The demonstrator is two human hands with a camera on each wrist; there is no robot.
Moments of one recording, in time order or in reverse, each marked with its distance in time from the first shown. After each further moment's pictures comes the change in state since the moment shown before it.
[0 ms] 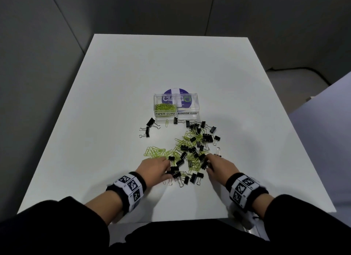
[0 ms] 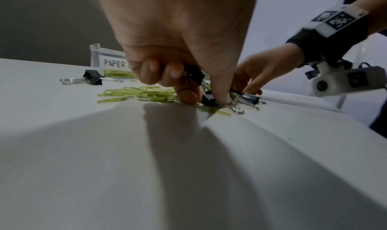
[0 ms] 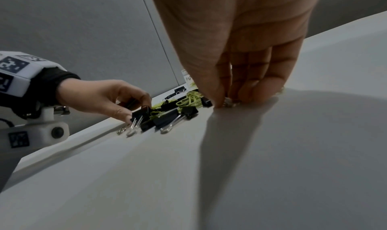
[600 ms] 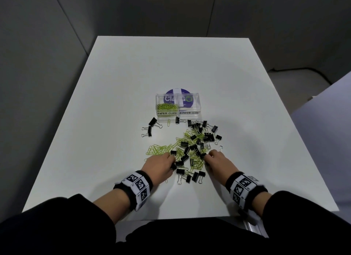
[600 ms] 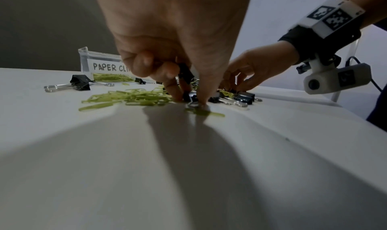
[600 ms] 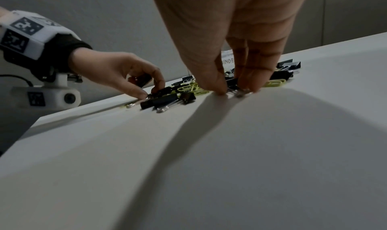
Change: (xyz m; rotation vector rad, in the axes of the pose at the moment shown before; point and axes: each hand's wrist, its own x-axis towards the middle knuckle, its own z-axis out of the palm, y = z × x) left_hand 0.003 0.012 -0.003 0.040 0.085 -0.042; right_hand 0.002 -0.003 0.011 -0.101 0.170 -0.152
